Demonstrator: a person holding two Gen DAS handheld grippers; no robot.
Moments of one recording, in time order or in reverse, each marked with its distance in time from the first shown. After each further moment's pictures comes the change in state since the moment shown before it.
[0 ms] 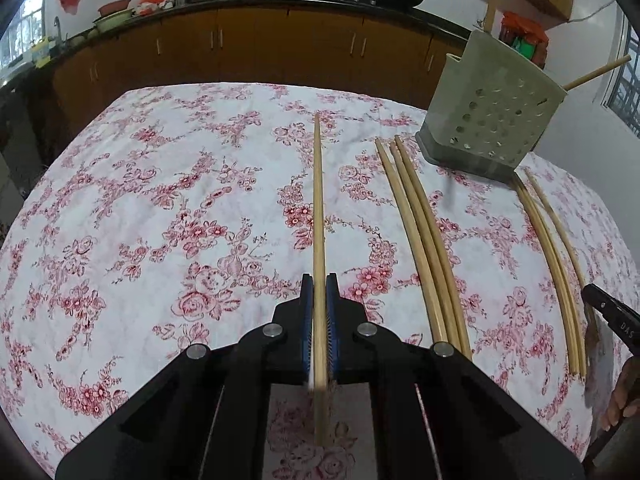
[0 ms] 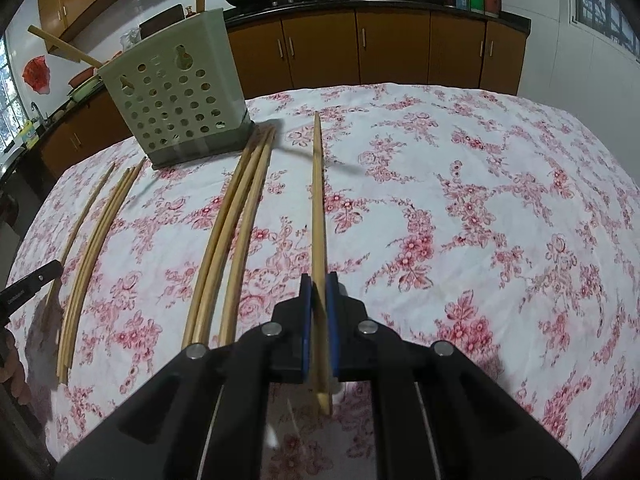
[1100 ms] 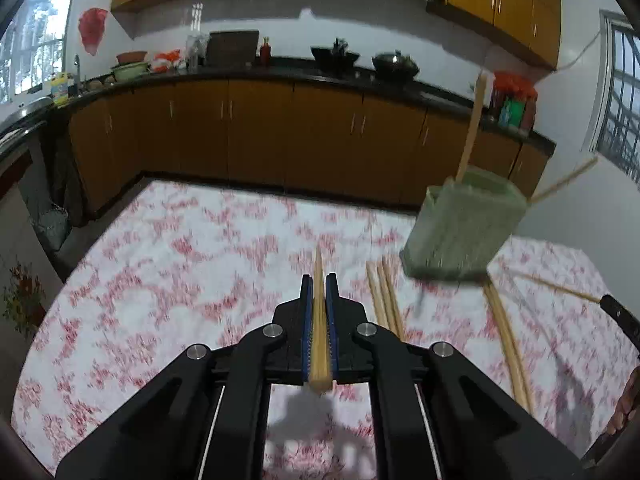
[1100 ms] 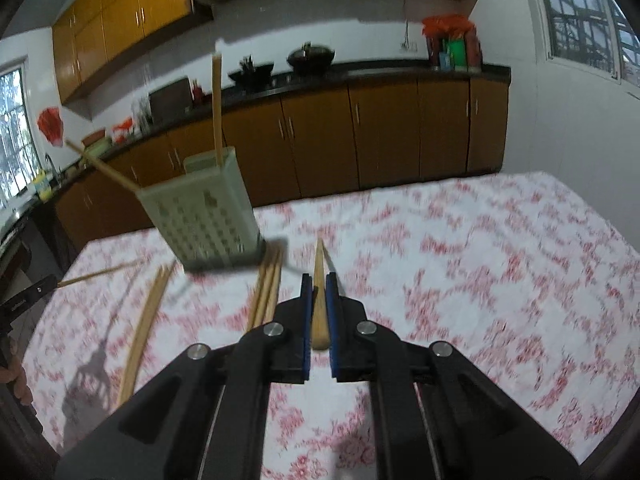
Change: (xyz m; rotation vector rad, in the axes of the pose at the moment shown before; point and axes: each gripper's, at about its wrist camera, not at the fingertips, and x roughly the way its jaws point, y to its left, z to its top) left arm -0.083 0.007 0.059 -0.023 -0.268 0.002; right arm -0.094 -0.016 0.053 0.047 -0.305 0.030
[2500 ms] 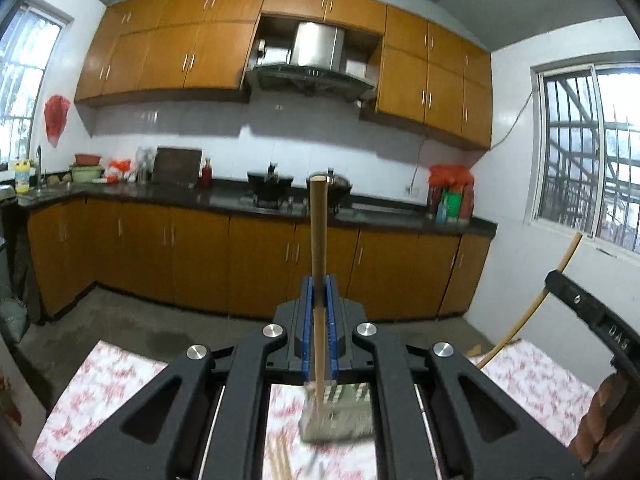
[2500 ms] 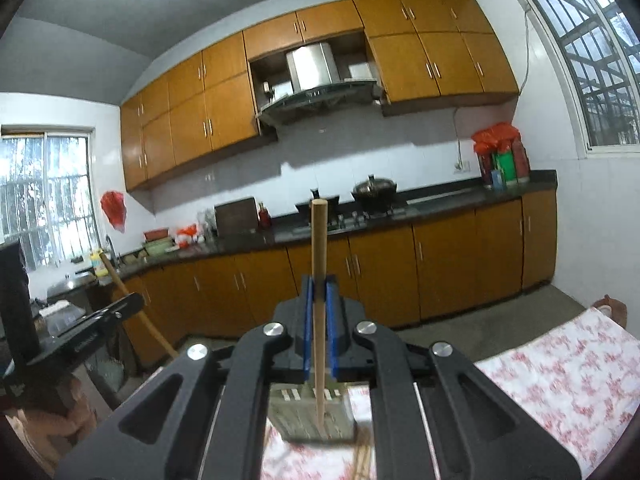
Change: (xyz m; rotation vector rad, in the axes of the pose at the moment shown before) left arm -0.067 -0.100 0.131 0.077 -0.412 -0.183; right arm -0.070 0.068 0.154 -0.033 -0.432 0.224
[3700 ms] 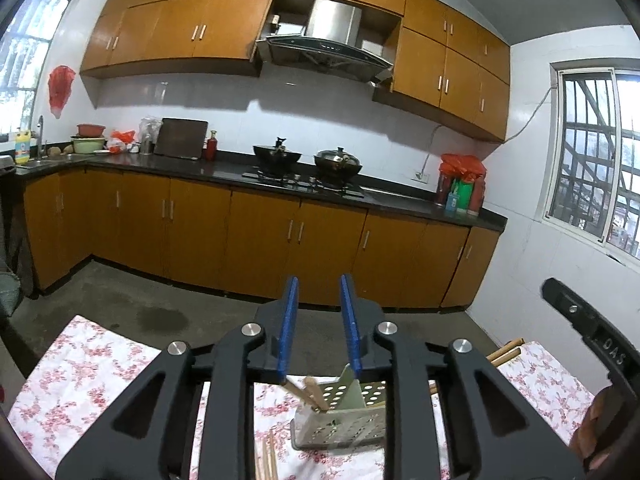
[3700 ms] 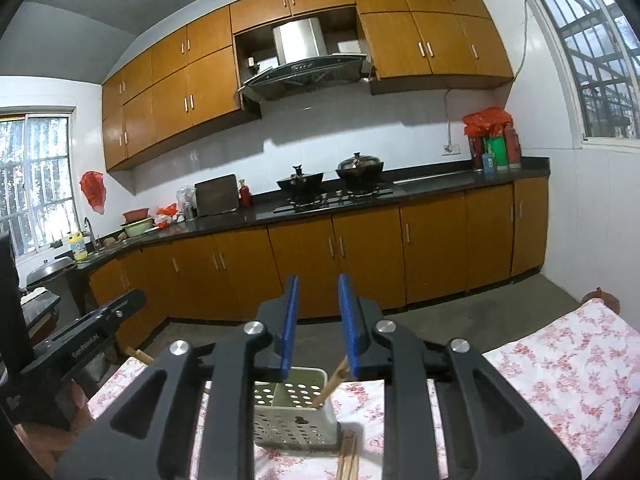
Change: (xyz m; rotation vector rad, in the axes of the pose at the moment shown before) left arm 0.044 0.017 -0.035 -0.061 0.087 0.021; right arm 0.048 -0.011 -0.034 -0.020 0.094 -0.084
